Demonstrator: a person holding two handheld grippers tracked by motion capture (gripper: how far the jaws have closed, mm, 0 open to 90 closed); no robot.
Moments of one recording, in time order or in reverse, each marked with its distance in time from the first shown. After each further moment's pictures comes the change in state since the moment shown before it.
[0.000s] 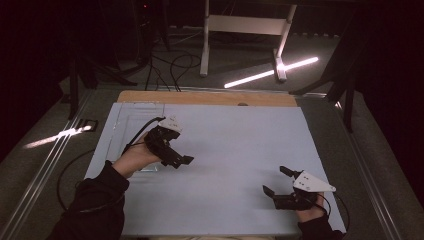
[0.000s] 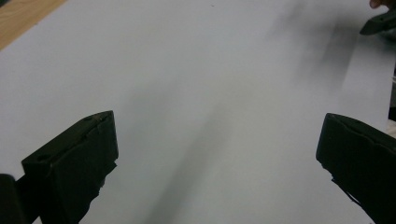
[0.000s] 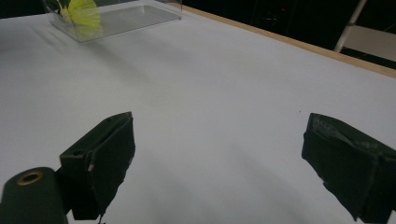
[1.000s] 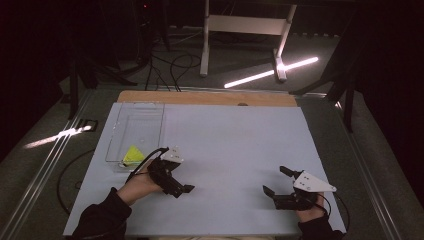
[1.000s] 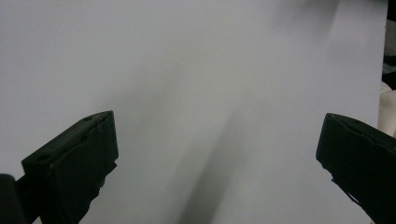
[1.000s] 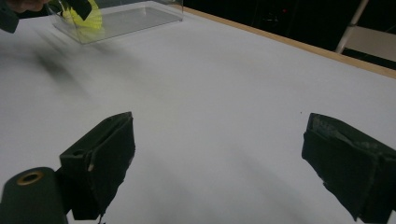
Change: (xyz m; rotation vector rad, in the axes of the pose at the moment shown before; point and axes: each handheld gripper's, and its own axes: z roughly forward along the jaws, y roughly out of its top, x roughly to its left) left arm -0.031 -0.068 0.037 0.014 -0.054 -0.008; right arm 0.000 0.001 -0.001 -0.003 0.005 0.001
